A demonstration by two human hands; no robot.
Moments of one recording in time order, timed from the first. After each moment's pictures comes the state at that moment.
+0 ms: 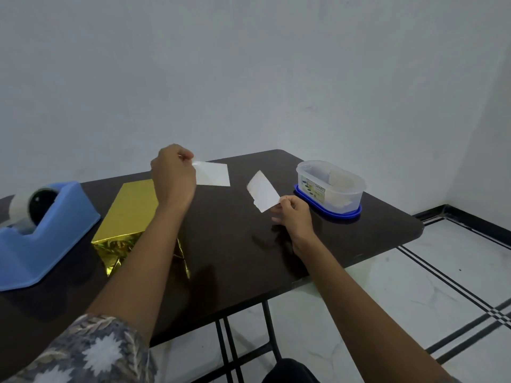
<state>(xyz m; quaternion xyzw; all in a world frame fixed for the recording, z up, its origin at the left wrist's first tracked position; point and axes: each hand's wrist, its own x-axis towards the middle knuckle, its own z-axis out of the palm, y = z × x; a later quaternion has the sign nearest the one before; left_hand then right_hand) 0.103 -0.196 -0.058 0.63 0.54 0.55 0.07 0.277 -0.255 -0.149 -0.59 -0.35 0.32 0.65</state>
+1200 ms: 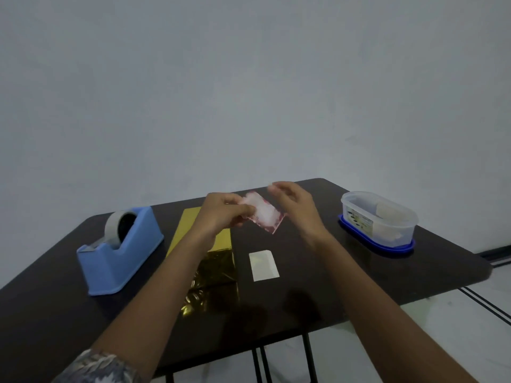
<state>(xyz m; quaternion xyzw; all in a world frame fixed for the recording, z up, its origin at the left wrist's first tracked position) 0.059 -0.227 -0.041 0.66 0.49 0.44 0.37 0.216 -0.246 -0.069 -0.47 -0.56 0.28 0.62</state>
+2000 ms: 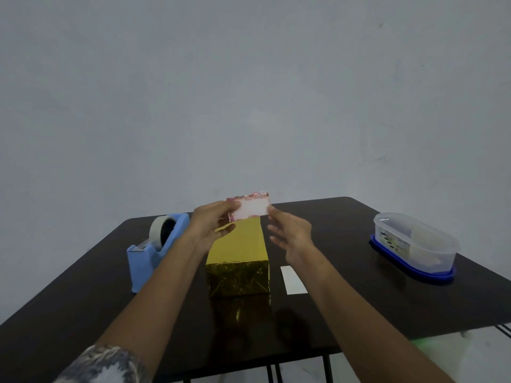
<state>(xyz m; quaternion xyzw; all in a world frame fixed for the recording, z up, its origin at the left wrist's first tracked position) -0.021 -0.205 -0.036 0.47 0.43 0.54 0.55 0.134 -0.234 -0.061 -0.47 -0.31 0.50 0.66</state>
